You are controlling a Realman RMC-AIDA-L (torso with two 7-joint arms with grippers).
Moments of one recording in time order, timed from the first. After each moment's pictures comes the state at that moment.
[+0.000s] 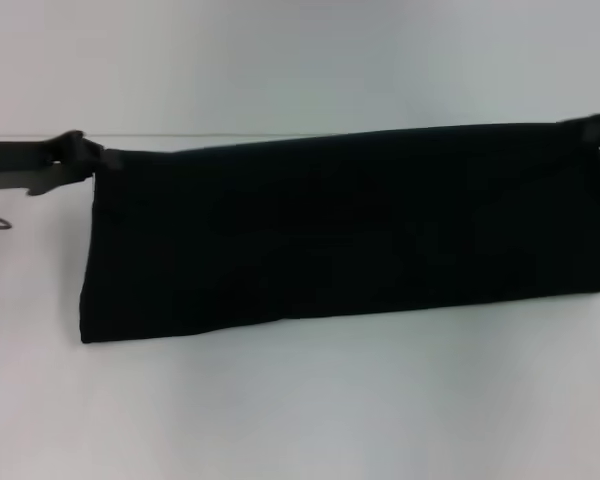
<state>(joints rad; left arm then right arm) -0.72 -1.95 0.50 0.70 2.31 1.25 -2.43 0.70 1.97 -0.52 -0.71 -2.24 -1.07 2.38</state>
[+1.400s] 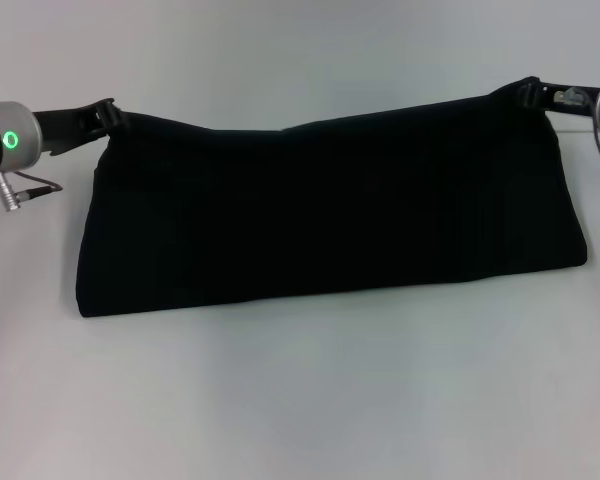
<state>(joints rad) -0.78 -2.04 0.65 0.66 2.30 0.78 -2.45 0.91 2.00 -0.88 -0.44 -2.25 -0.44 2.38</state>
